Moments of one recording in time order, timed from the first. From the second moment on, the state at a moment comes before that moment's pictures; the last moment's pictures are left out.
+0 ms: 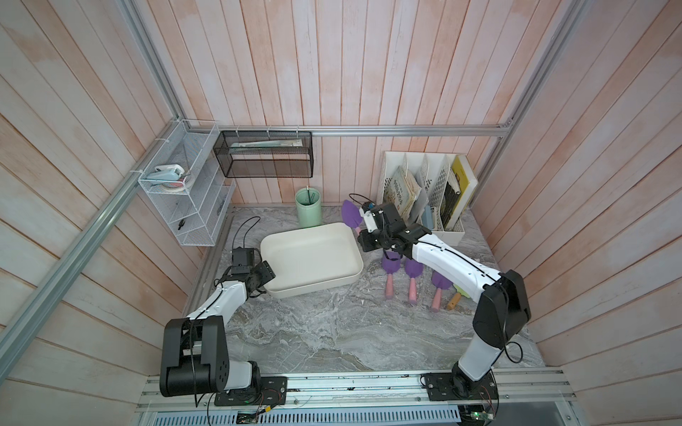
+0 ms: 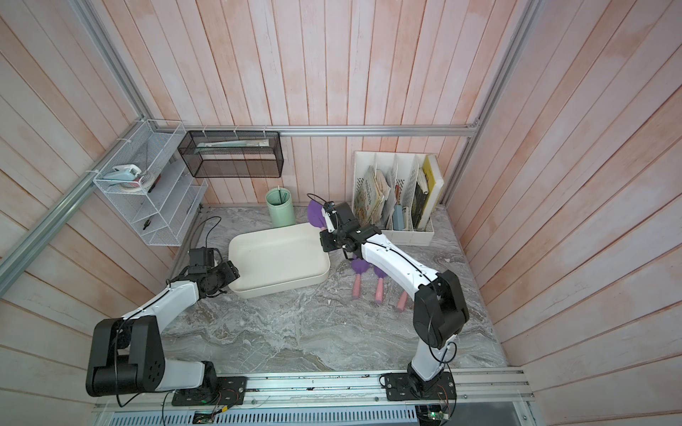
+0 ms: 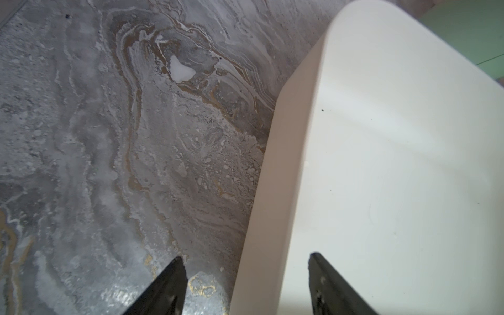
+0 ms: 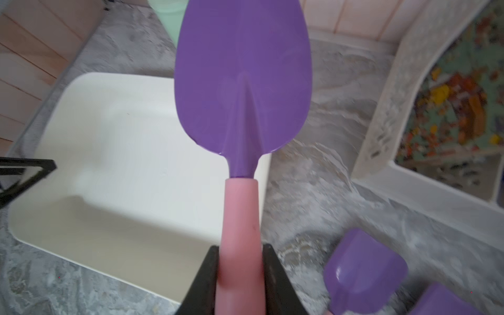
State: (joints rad) left arm 0.07 1.41 0.72 -0.25 0.04 -0.49; right arm 0.60 1.70 1.41 -0.52 0.00 0.26
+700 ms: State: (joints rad) left arm 0.07 1.45 0.73 -0.24 0.07 -0.50; right arm 0.65 1.81 1.16 -0.44 0.00 0.42
